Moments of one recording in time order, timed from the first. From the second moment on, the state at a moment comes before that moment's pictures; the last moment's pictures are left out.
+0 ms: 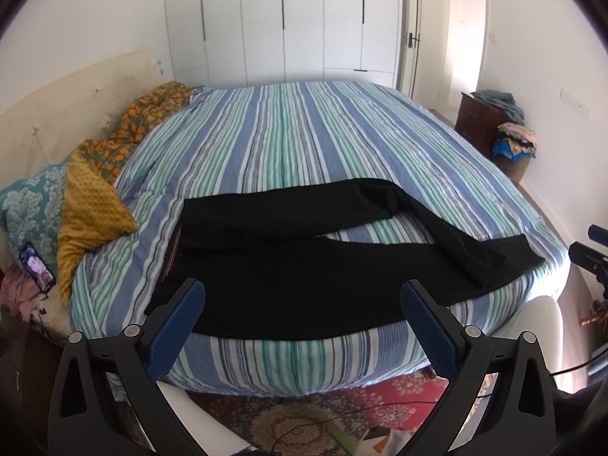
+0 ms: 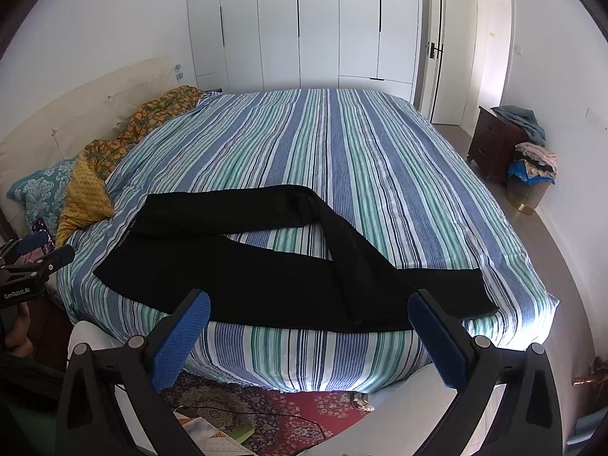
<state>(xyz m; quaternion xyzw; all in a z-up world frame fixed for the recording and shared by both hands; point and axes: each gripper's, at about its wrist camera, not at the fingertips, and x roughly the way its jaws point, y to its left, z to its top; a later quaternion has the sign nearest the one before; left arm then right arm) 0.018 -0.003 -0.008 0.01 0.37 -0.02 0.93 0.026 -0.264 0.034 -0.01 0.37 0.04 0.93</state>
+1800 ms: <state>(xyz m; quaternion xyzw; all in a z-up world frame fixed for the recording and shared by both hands) 0.025 -0.011 -0.027 0.03 0.40 0.00 0.92 0.043 -0.259 0.029 0.00 0.39 0.02 0.92</state>
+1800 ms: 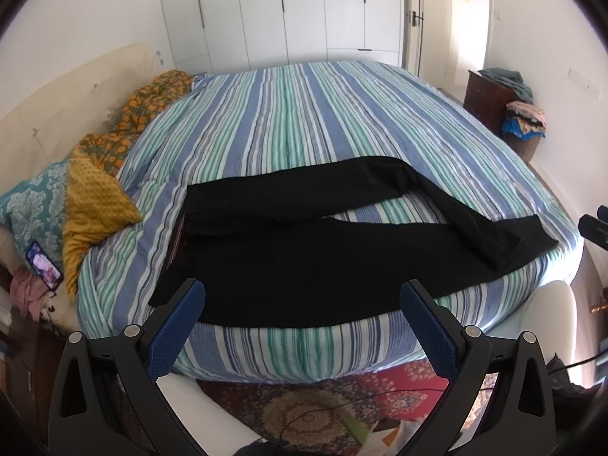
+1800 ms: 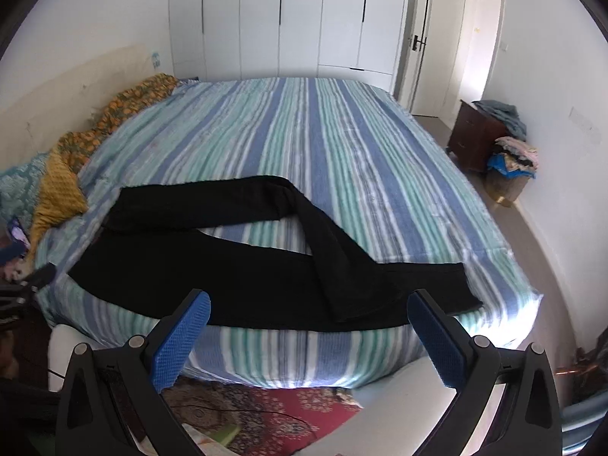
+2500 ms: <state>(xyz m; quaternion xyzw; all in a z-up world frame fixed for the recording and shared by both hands) 0.032 -0.007 -0.037 0.03 0.42 0.01 0.90 0.049 -0.253 0.011 0.07 0.38 0.08 0.92</state>
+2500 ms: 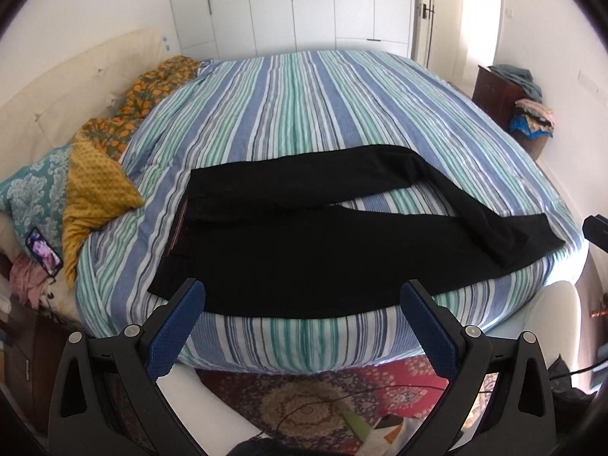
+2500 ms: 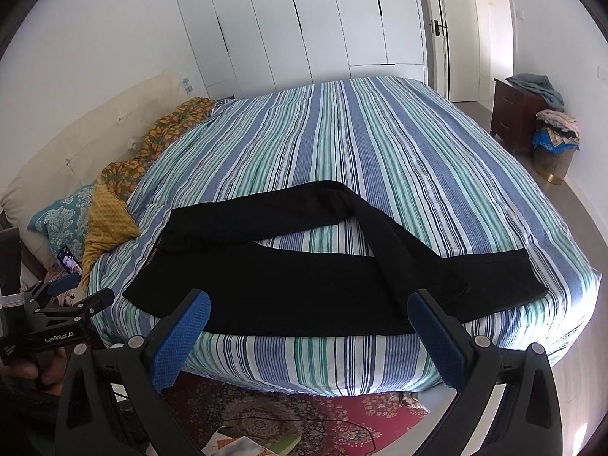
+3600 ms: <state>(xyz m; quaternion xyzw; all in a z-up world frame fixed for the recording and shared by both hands) 0.034 -0.018 -0.047 0.07 0.43 0.02 0.90 0.038 -0.223 -0.003 0.00 0.36 0.15 0.92</state>
